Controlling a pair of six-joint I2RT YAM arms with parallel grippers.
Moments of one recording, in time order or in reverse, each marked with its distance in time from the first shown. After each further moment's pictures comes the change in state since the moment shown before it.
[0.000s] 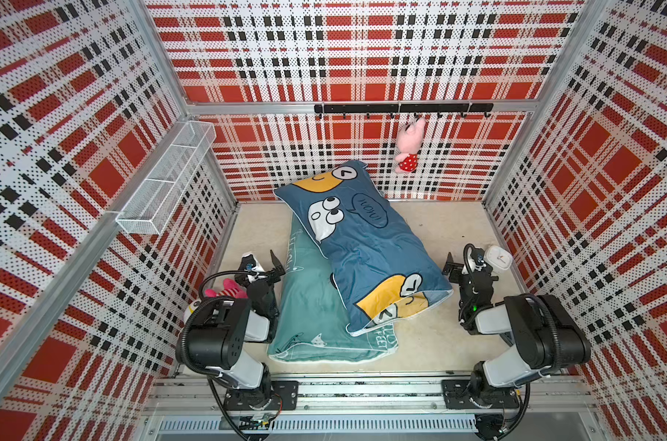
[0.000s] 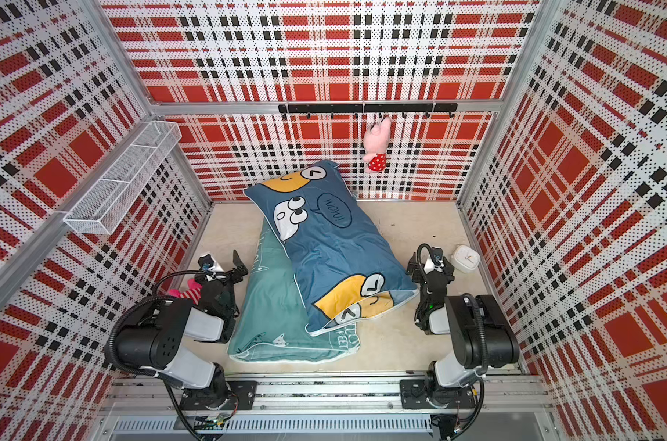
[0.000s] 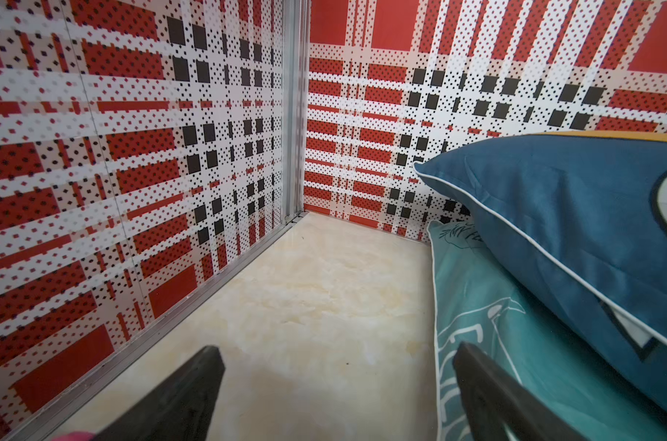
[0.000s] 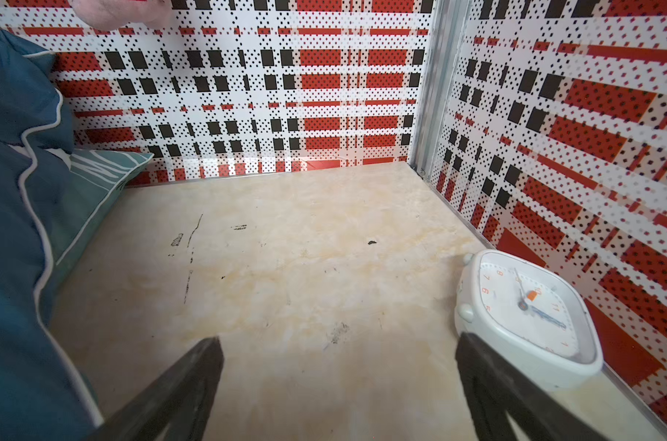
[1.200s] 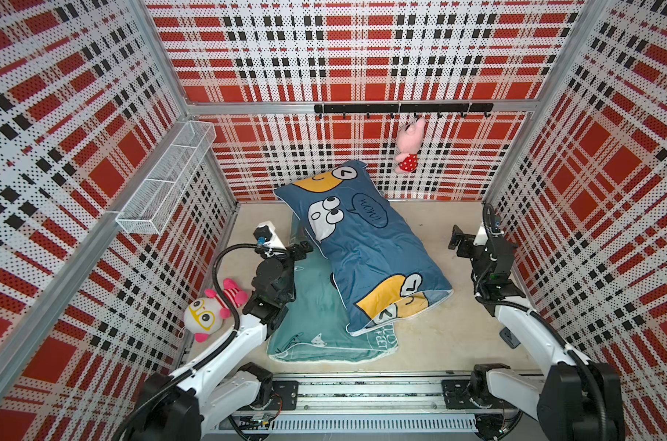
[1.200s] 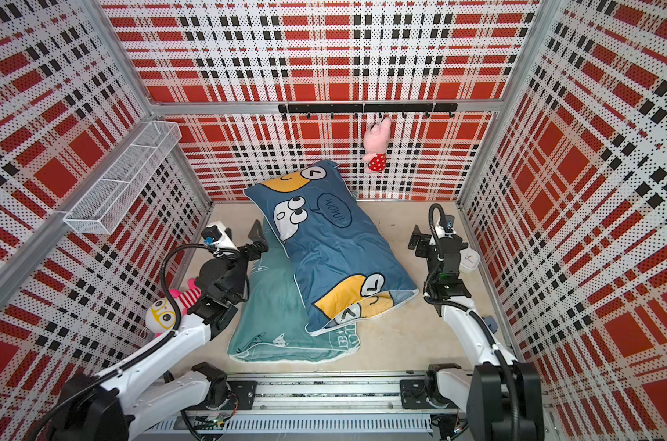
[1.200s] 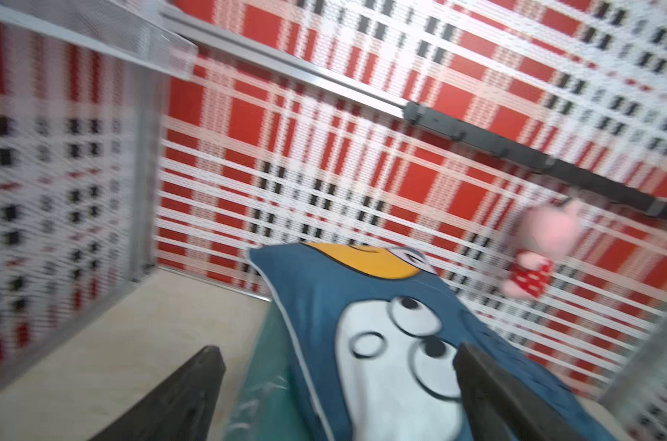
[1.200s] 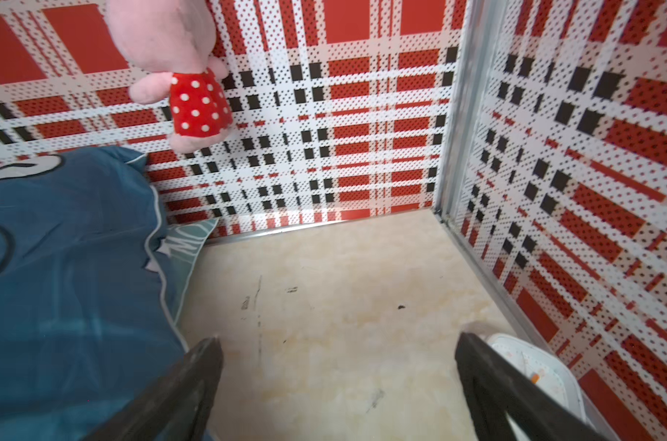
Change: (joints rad) left arm -0.418 -0.574 0.394 -0.908 -0.019 -0.213; right arm 0.018 -0.459 0.426 -0.971 -0.123 0.107
